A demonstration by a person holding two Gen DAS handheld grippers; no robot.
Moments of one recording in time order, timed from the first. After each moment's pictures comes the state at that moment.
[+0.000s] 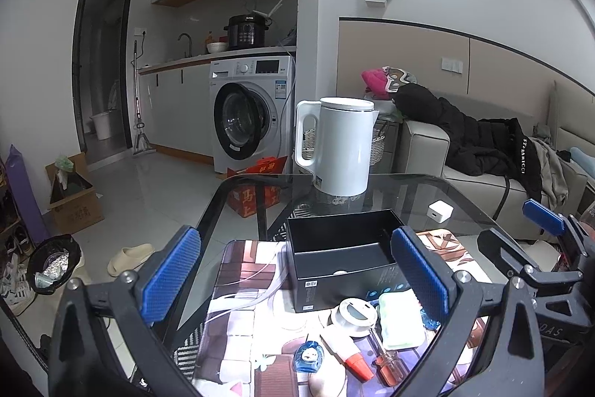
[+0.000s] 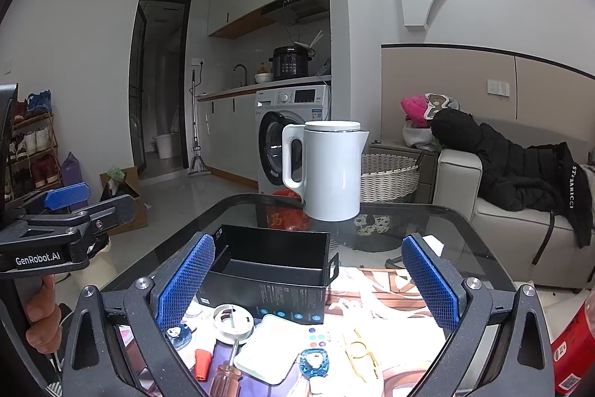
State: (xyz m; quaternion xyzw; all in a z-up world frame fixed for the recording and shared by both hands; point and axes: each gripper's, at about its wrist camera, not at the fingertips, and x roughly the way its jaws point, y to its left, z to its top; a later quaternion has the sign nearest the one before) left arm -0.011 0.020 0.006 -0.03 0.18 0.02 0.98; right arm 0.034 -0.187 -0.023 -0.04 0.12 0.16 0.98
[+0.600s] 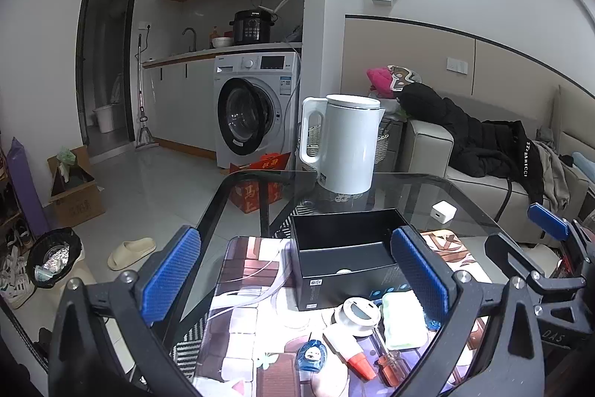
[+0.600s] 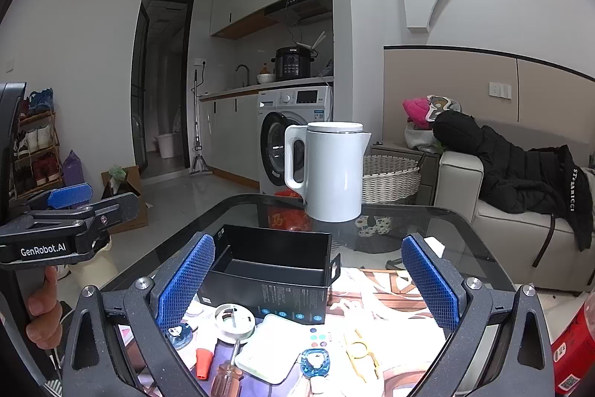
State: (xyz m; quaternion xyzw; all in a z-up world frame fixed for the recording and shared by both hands) left arm -0.008 0.026 0.004 -0.04 0.19 0.03 0.98; right arm 0.034 -0.187 -0.023 -0.04 0.12 0.16 0.98
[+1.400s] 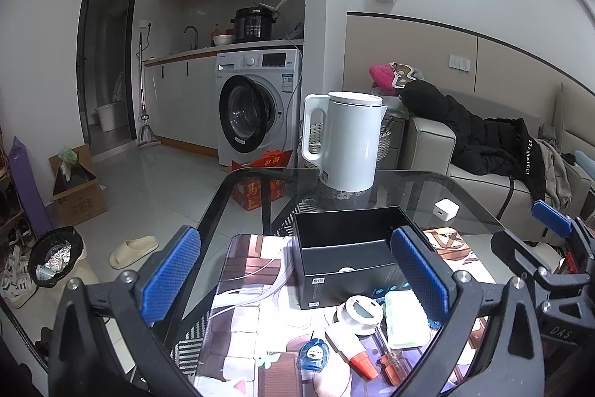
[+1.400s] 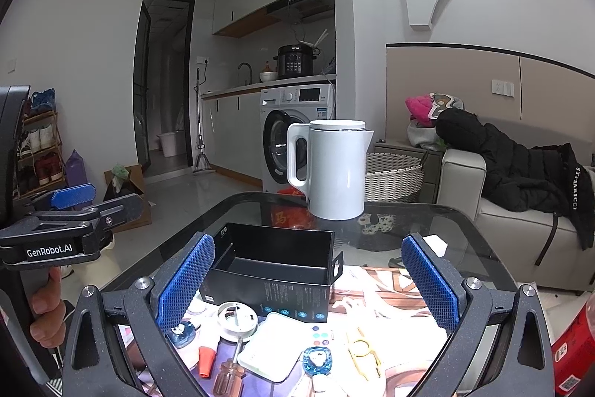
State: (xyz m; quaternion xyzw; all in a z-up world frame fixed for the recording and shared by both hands) left arm -0.006 0.025 0.002 -0.04 0.19 0.03 0.98; right arm 0.034 -0.187 -0.027 -0.04 0.12 0.16 0.98
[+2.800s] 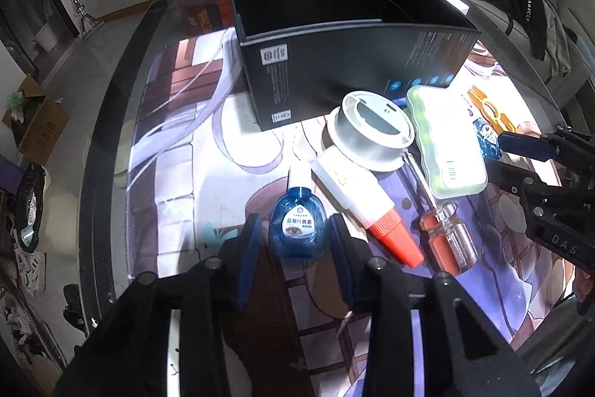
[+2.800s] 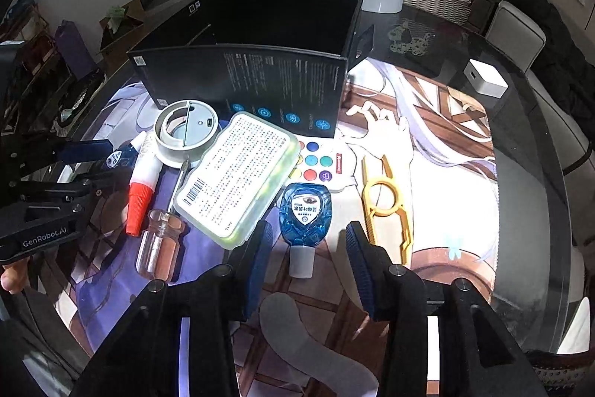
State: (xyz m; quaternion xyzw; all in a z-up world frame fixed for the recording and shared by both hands) left arm 0.062 -0.011 -0.116 0.02 0.54 -0.05 0.84; right arm 0.118 -0.181 -0.141 -0.14 0.49 0.19 0.84
